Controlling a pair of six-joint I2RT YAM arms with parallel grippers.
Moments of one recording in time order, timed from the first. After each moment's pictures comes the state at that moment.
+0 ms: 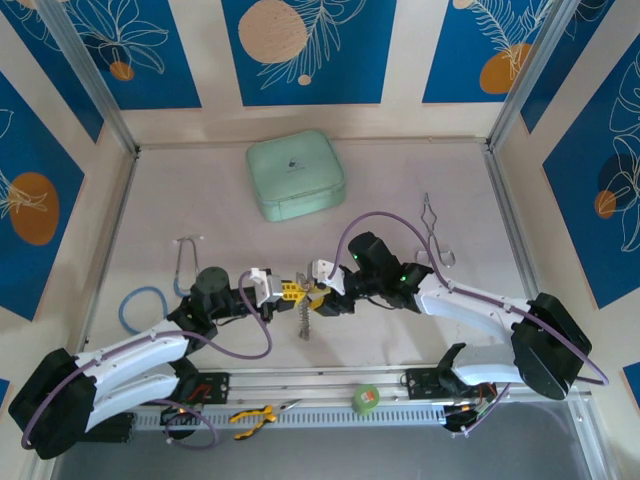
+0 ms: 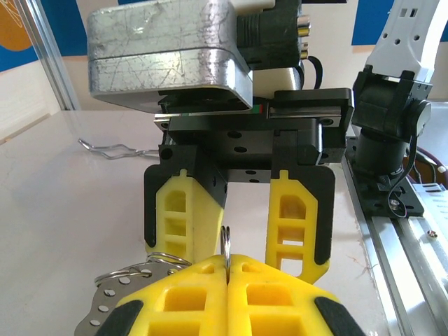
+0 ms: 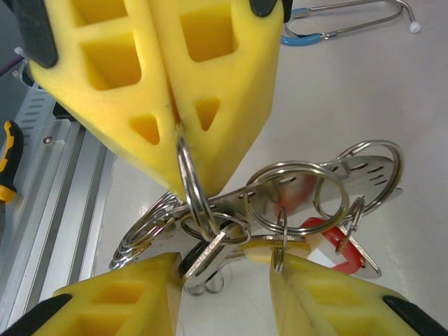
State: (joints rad) left arm -0.72 0.94 0.25 0.56 0.65 0.16; right arm 0.83 1.26 0.69 -0.14 -0.60 -0.40
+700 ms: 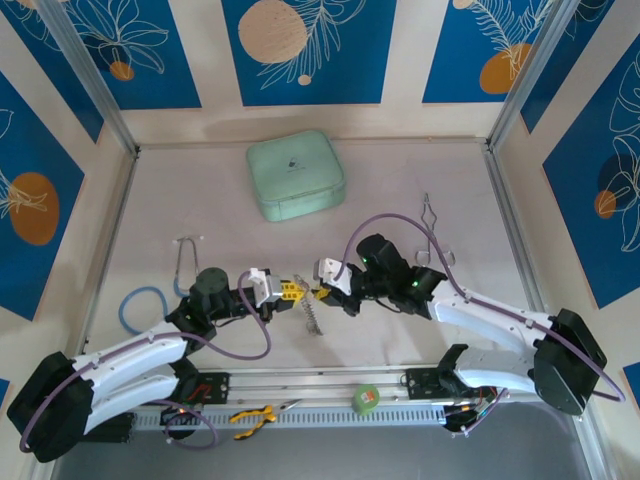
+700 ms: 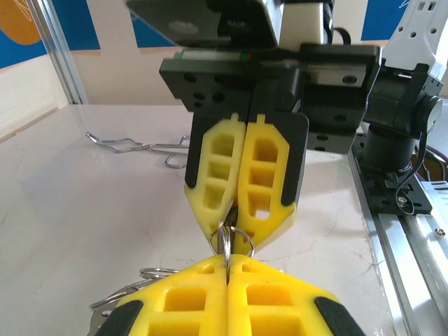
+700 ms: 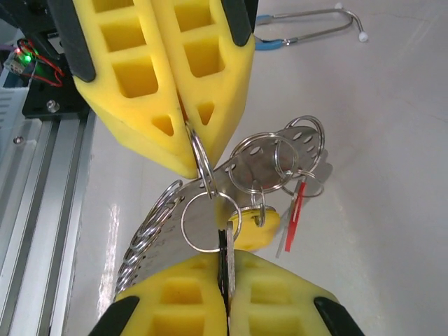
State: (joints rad) left arm -0.72 0.91 0.25 0.53 0.62 0.16; right arm 0.84 1.14 0.70 -0.23 -0.47 -0.41
